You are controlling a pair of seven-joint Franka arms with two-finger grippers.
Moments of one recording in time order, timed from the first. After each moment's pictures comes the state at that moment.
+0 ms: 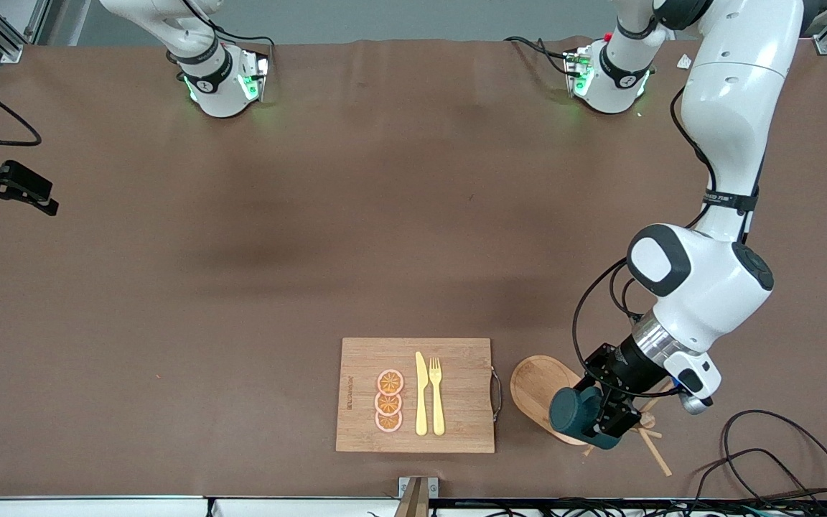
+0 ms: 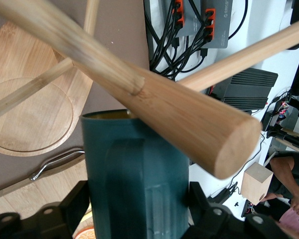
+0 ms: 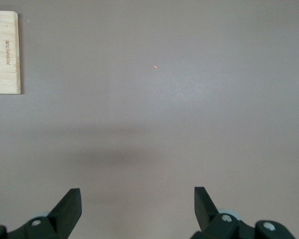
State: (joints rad) left arm -0.13 0.72 -0.17 -1.36 -0.50 2.68 -1.18; right arm 0.01 0.00 -0.07 -1.58 0.00 1.63 -0.07
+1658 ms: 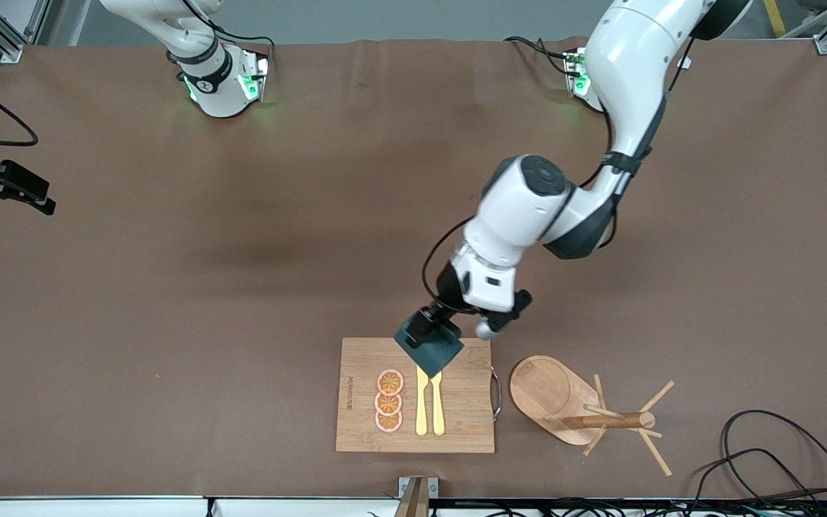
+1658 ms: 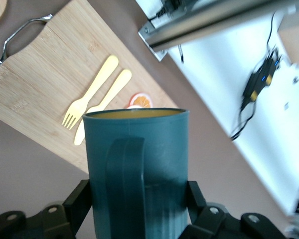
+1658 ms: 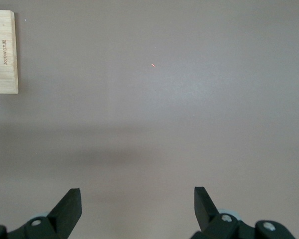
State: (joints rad) left arm -0.47 0.69 -0.23 -1.40 0.11 2.68 -1.36; right arm 0.01 0.00 -0.07 -1.58 0.00 1.63 -0.07
